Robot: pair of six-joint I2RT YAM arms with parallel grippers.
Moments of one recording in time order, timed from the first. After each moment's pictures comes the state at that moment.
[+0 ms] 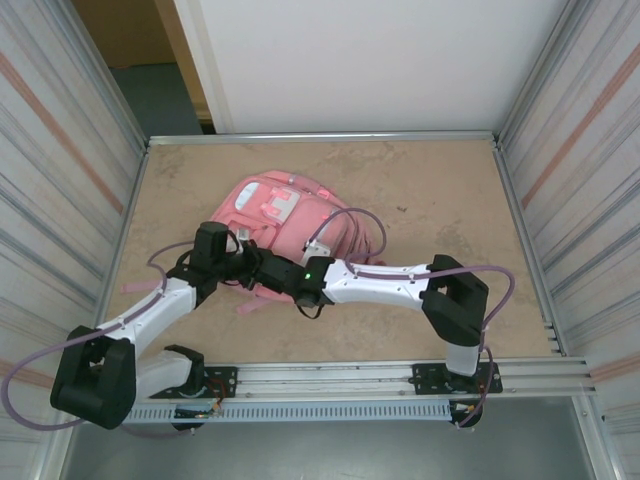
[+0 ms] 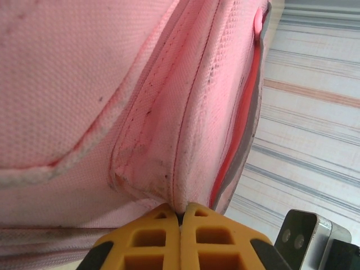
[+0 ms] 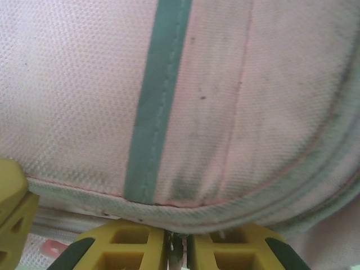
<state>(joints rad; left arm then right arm) -0.33 1.14 0.52 -0.06 0.67 -1.20 1.22 1.82 1.35 -0.71 0.50 1.52</state>
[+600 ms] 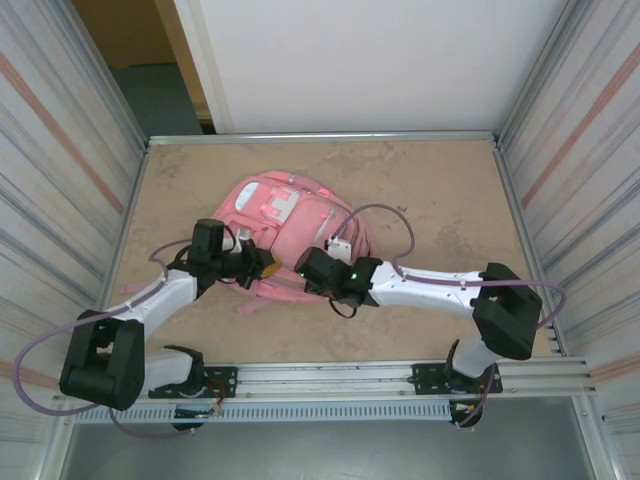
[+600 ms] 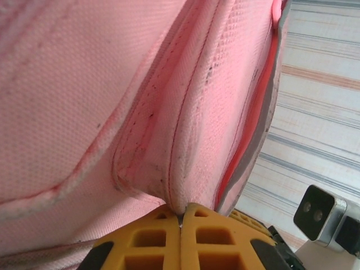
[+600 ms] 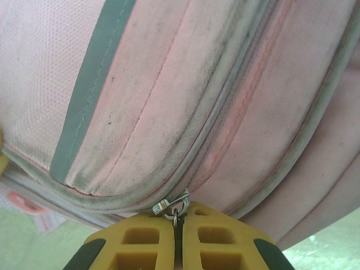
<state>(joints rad) -0.24 1.24 0.56 -0.10 0.78 -1.06 1.10 1.55 1.03 -0.48 0.31 1.11</state>
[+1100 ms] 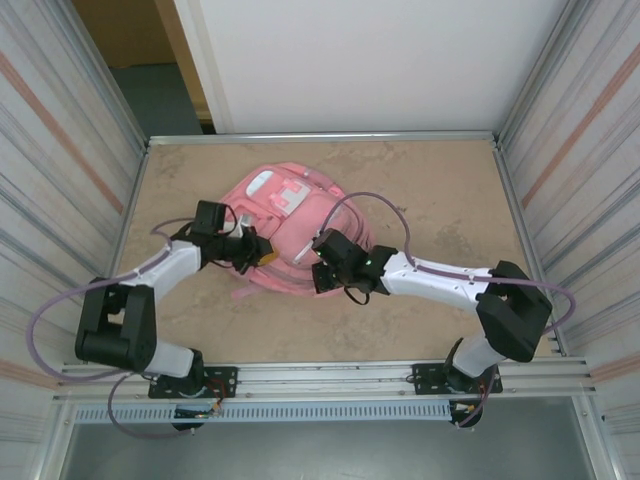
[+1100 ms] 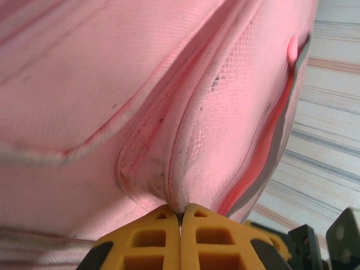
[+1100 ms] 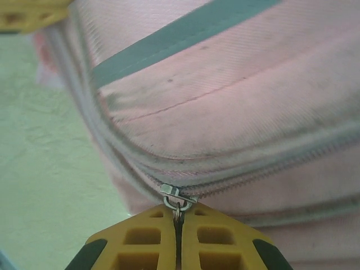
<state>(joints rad) -0.18 1.50 0.86 -0.38 0.78 -0.77 0.97 1.56 1.01 -0.36 0.00 0.58</state>
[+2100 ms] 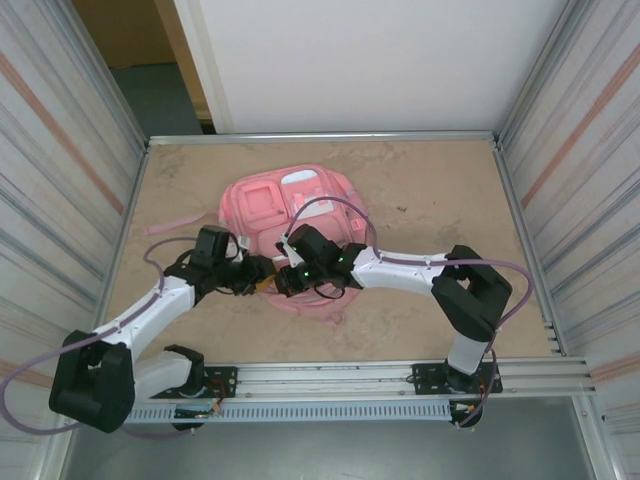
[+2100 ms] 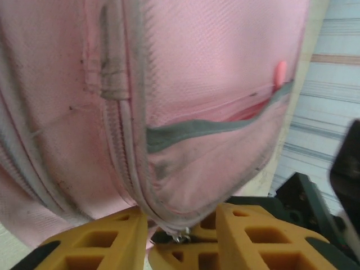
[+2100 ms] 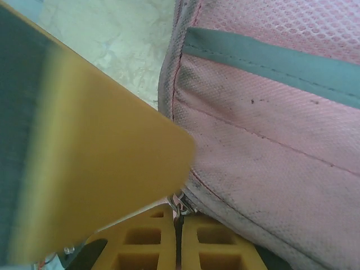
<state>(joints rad) -0.35 1.13 0.55 -0.31 0.60 -0.94 1.01 1.76 1.12 -0.18 -0.30 0.61</state>
